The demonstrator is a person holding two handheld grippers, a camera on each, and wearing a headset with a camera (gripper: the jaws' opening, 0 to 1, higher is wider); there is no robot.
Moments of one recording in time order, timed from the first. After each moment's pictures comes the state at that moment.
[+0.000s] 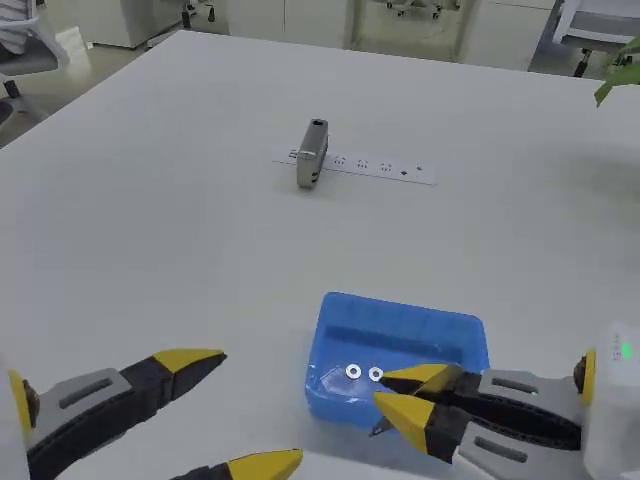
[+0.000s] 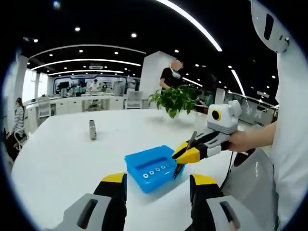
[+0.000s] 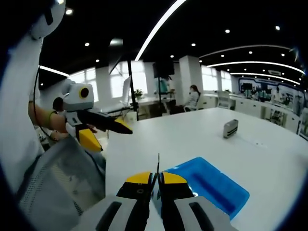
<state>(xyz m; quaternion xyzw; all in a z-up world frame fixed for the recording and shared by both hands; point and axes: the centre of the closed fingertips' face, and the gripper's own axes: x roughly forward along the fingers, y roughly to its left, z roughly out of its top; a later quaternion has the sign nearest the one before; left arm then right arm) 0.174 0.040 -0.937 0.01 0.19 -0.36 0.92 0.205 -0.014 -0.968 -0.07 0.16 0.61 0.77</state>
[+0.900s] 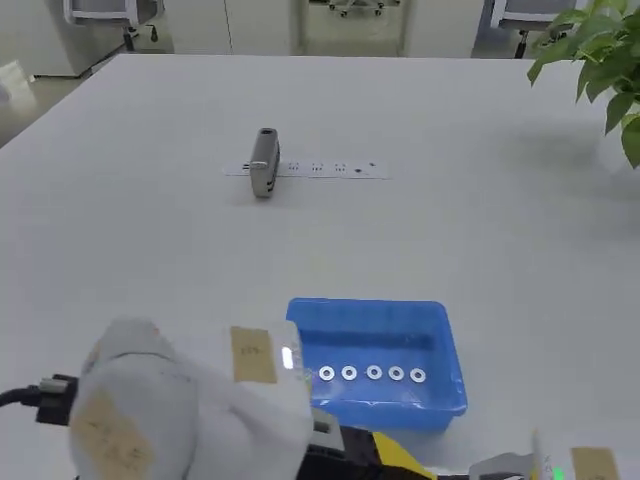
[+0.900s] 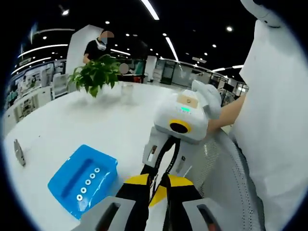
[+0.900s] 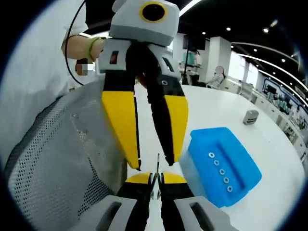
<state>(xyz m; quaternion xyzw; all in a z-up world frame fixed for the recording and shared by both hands) 0.142 -0.086 -0.962 0.11 0.27 -0.61 0.73 0.144 -0.045 -1.026 -0.23 0.22 0.65 0.69</state>
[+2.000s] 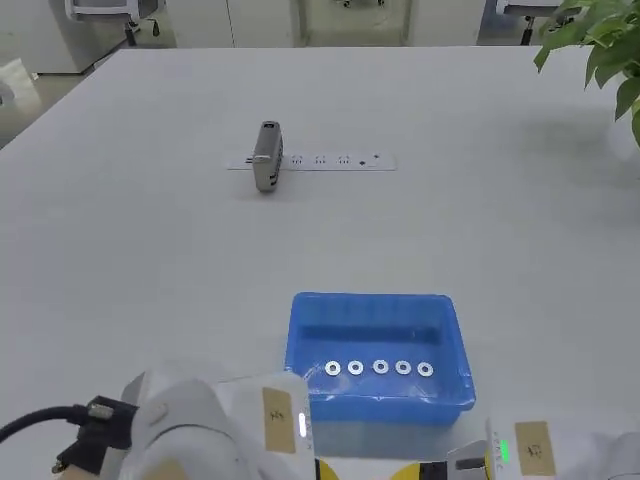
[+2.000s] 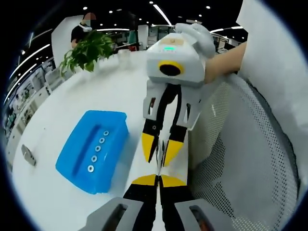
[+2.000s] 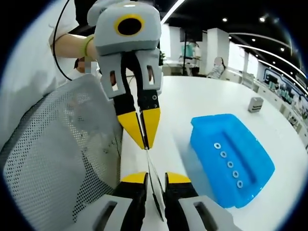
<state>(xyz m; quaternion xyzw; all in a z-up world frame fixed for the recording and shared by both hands) 0.149 -0.027 -1.034 0.27 0.34 -0.57 0.70 0.154 -0.041 -1.053 -0.21 0.26 0.64 0.69</state>
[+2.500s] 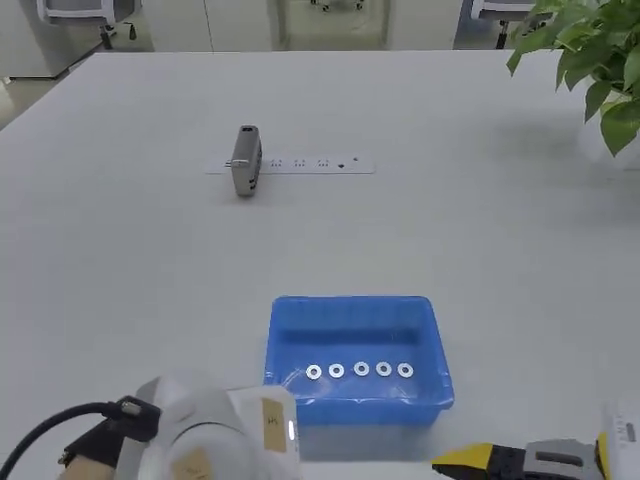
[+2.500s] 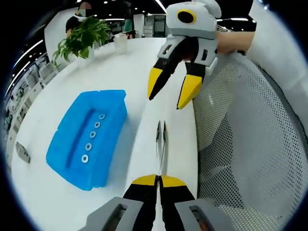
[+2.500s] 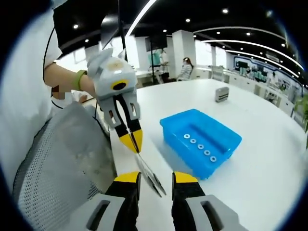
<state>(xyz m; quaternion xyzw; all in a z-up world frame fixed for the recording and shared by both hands) 0.159 -0.017 -1.066 0.29 0.37 -0.58 0.67 0.168 -0.094 -1.014 -0.12 0.27 0.55 0.78</state>
